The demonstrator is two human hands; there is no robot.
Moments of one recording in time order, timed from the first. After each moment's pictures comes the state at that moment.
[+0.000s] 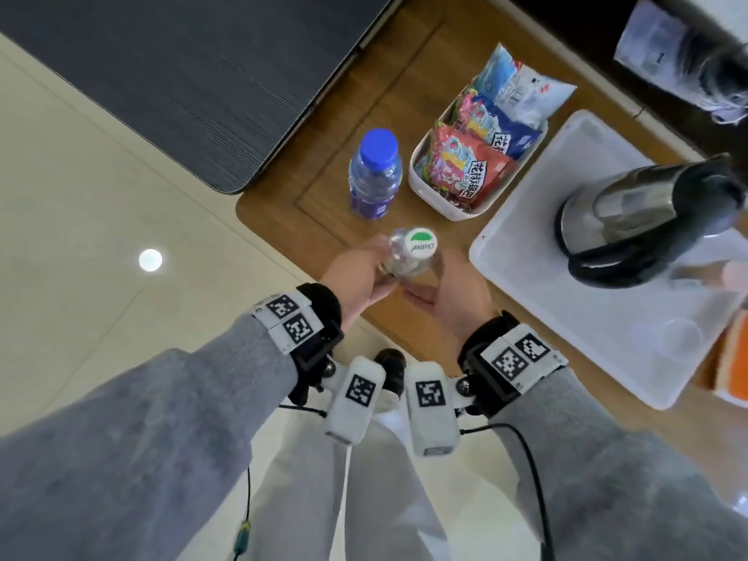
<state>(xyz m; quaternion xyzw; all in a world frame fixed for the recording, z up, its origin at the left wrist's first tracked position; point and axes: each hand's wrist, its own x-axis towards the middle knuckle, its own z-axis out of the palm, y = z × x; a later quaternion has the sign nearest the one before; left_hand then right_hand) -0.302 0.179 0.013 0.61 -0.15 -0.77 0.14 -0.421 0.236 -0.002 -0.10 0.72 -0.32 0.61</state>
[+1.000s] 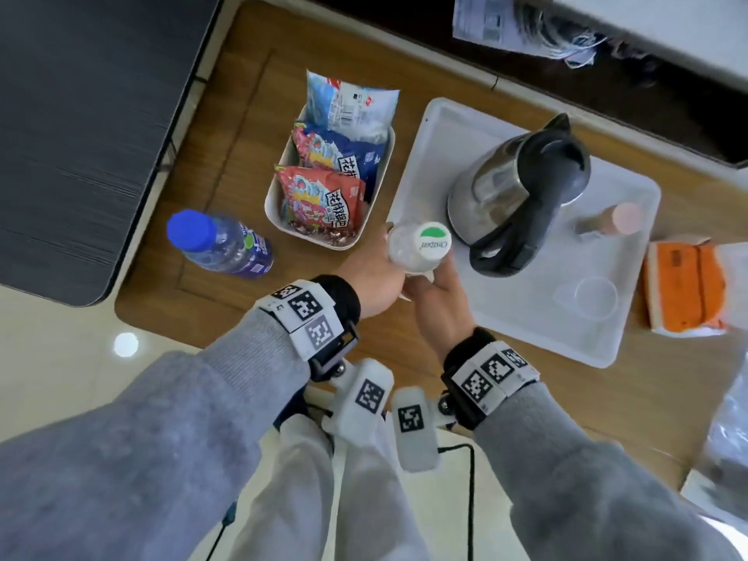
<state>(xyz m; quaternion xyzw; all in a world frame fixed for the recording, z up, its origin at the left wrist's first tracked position) -0.218 0.180 0.024 0.60 -0.53 -0.59 0.05 -0.323 0.238 -0.002 -0.30 0.69 -0.33 0.58</state>
